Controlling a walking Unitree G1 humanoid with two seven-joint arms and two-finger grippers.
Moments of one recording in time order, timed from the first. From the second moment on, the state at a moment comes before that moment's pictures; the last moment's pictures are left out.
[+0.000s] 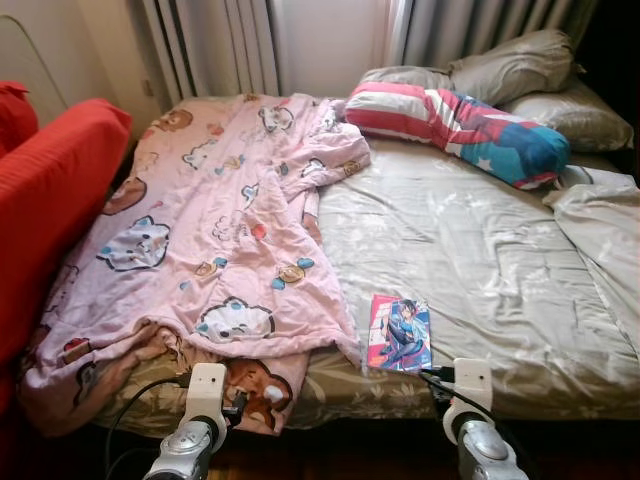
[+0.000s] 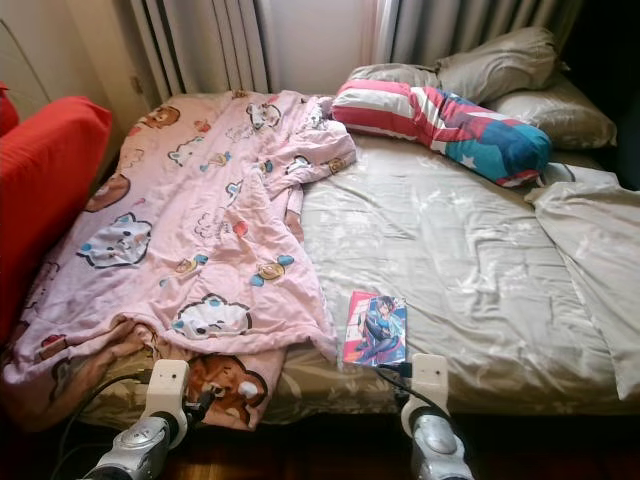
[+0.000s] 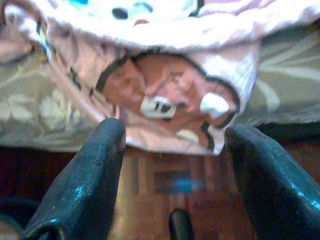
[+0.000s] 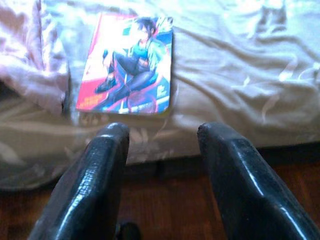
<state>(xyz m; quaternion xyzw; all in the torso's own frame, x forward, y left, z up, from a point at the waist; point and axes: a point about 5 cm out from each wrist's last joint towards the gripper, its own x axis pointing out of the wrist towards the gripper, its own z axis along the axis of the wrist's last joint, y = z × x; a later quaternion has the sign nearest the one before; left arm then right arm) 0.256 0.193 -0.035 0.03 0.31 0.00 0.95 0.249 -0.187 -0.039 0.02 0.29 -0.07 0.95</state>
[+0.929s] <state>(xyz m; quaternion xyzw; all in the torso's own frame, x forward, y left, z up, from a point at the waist) 0.213 0.218 -0.054 0.04 0.32 0.01 0.95 0.187 -0.207 -0.067 0.02 0.30 -0.11 0.95</state>
